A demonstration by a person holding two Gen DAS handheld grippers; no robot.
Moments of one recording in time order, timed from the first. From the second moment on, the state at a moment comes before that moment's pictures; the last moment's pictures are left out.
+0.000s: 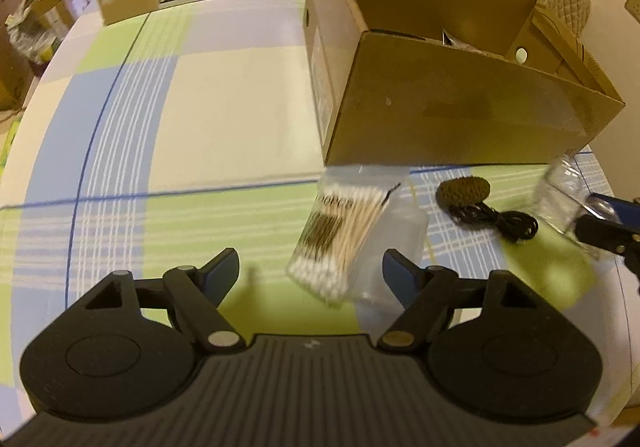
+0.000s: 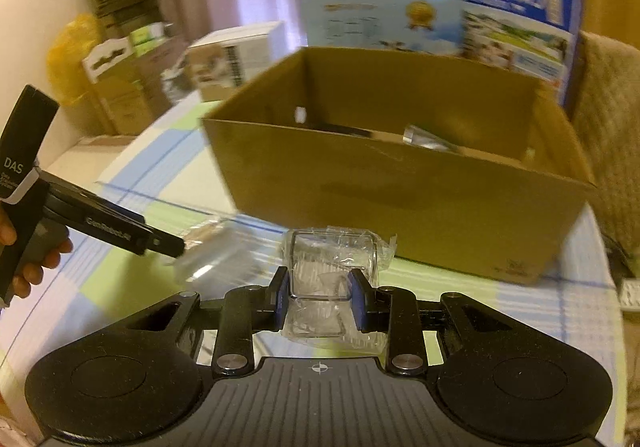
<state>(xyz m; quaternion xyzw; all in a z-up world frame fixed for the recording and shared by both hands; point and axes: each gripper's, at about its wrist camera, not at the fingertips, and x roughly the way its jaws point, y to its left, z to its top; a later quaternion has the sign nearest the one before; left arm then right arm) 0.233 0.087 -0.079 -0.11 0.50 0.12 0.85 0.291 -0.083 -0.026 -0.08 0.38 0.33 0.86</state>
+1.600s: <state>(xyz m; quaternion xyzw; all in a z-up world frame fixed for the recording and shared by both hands) 0.197 0.095 -0.099 -0.14 0.53 0.13 0.83 0.284 -0.124 -0.018 -0.04 0.39 0.30 0.87</state>
